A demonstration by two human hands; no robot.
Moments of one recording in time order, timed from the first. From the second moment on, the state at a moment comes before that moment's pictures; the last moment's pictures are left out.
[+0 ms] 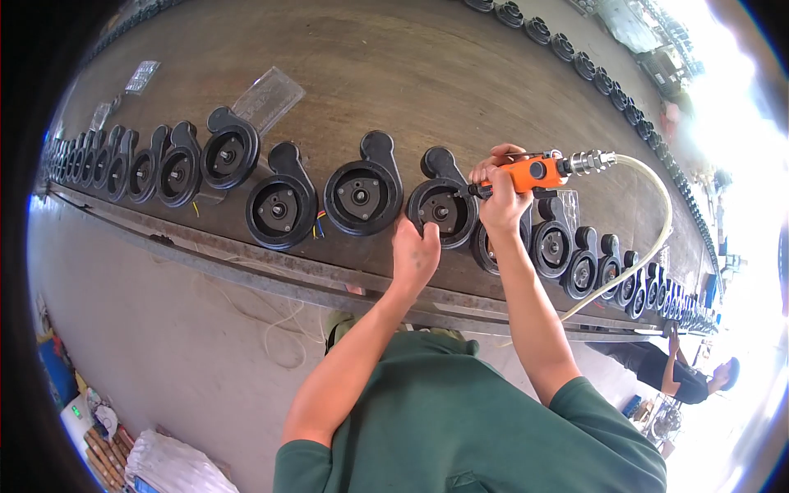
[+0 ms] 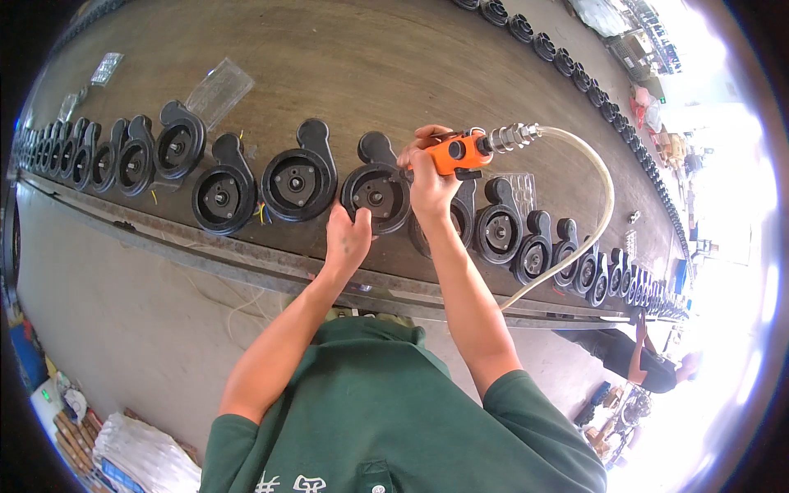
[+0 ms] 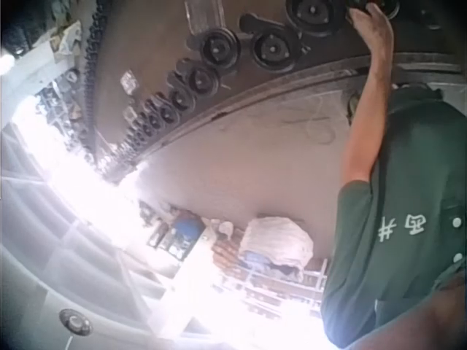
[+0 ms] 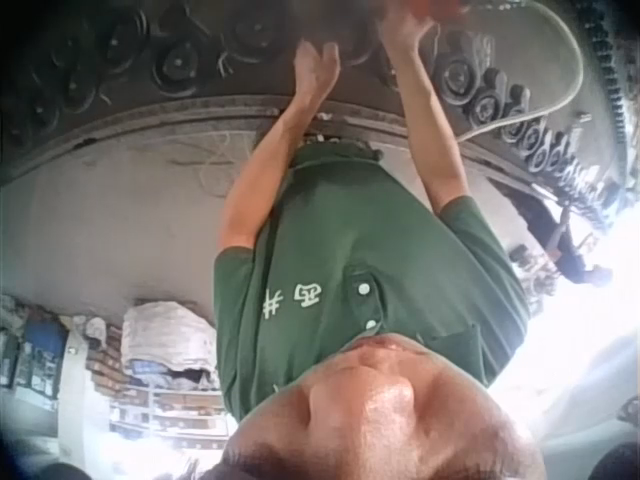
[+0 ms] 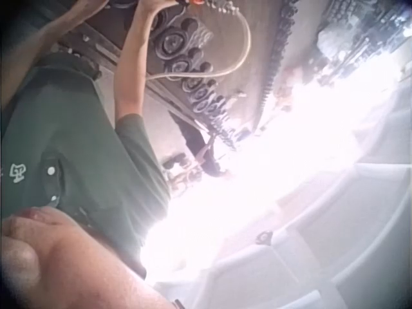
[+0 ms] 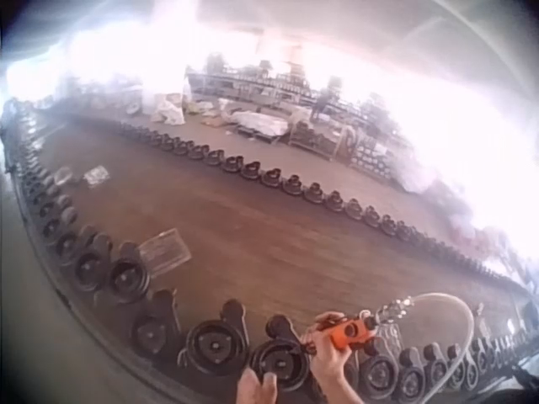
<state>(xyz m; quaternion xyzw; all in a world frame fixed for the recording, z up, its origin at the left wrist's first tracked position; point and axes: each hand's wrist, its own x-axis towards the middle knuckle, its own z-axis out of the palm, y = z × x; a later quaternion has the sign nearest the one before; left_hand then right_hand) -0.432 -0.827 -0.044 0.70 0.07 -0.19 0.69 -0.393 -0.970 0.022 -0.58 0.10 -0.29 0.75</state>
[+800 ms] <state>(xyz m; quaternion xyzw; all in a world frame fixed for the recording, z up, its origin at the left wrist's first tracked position) -0.434 -0.833 -0.047 0.71 0.08 -0.15 0.68 -0.390 -0.965 0.008 -0.63 0.06 -0.23 0.74</state>
